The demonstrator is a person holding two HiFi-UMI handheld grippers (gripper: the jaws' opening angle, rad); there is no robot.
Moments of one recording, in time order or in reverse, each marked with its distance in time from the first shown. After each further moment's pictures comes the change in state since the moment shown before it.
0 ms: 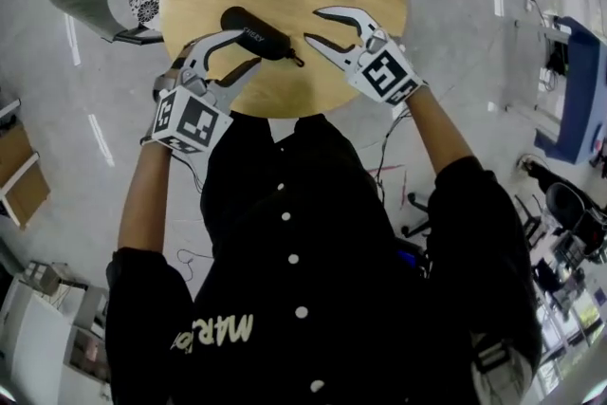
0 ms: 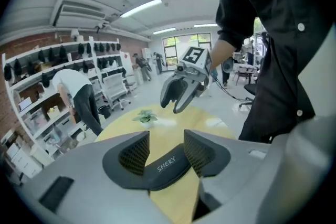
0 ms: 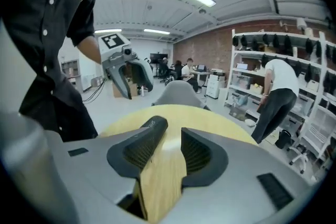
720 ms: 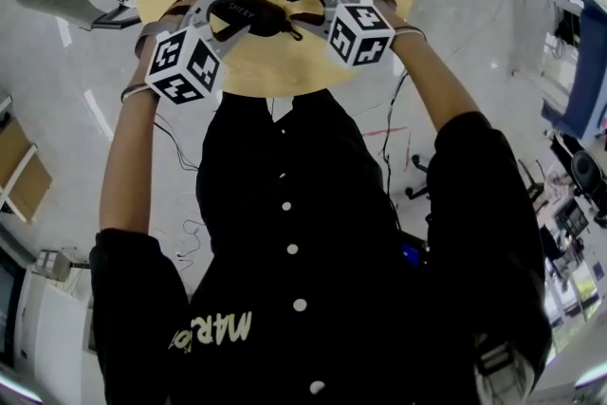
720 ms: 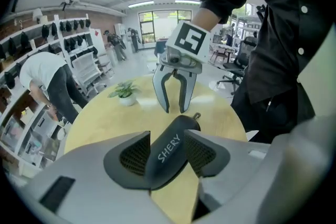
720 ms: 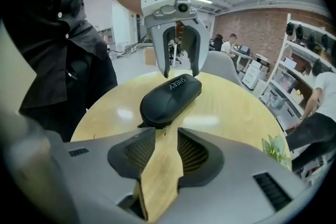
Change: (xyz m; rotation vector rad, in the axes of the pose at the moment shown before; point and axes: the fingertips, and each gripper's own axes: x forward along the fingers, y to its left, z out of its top) left arm 0.072 -0.008 -0.075 0.122 0.257 -0.269; right arm 0.068 0.040 -0.109 -0.338 0.339 0.318
